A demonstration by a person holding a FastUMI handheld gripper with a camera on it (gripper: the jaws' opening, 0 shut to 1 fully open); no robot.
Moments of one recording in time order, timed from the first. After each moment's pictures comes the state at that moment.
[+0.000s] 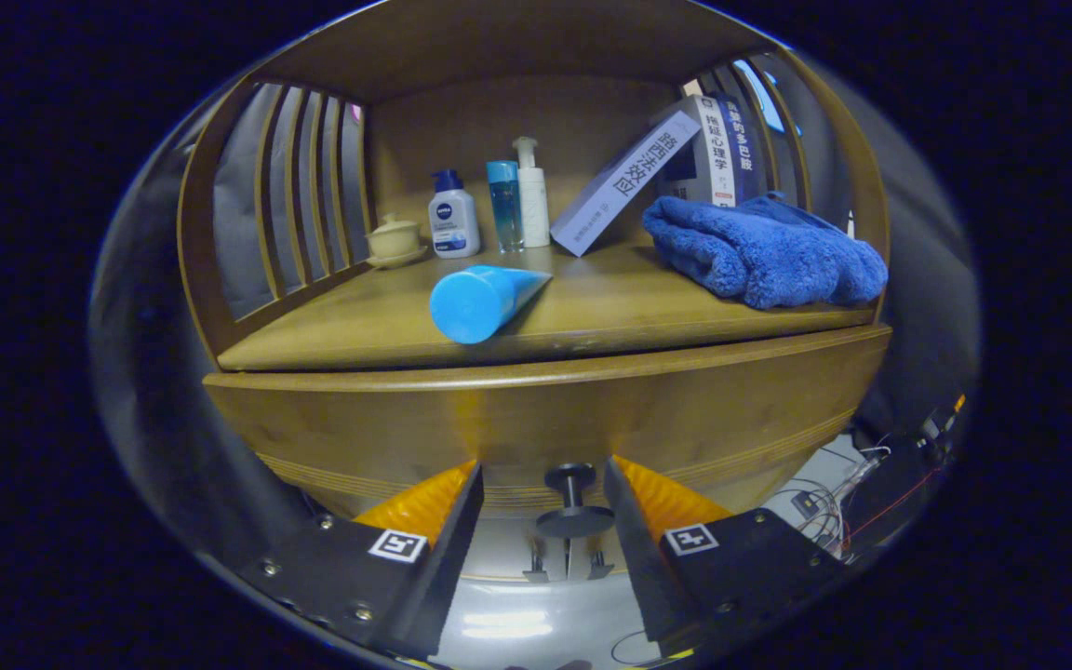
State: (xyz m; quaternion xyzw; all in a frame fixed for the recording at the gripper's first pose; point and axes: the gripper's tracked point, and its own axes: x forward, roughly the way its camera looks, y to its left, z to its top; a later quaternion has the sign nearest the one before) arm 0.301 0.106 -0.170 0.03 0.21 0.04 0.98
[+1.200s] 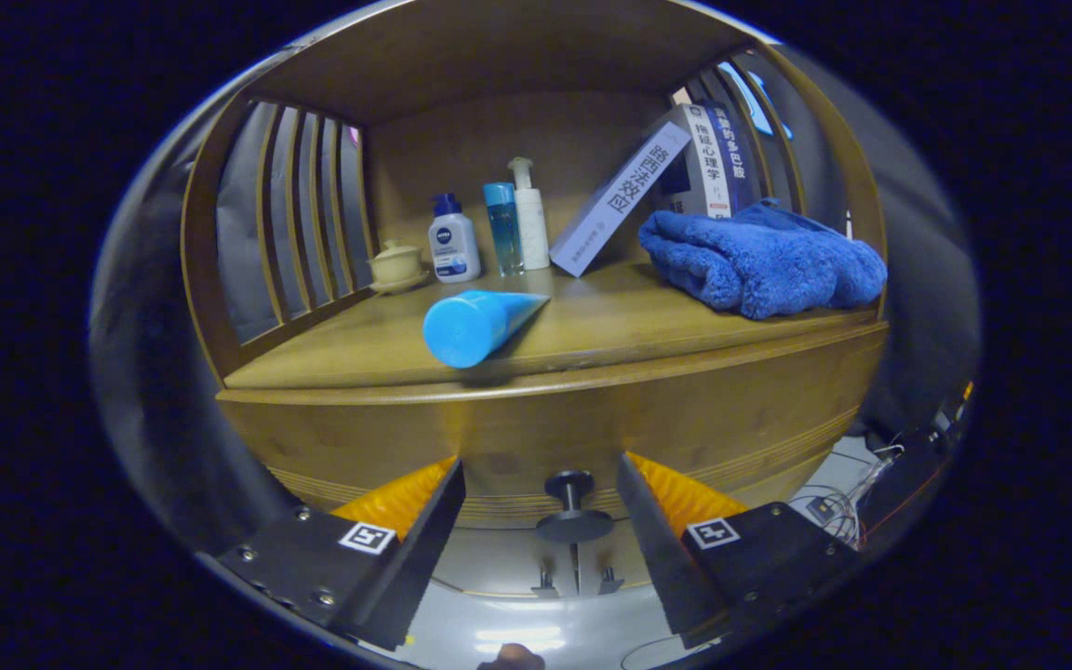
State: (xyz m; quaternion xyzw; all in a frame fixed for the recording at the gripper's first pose) arm 0.304 0.104 -0.157 0.05 0.17 0.05 0.98
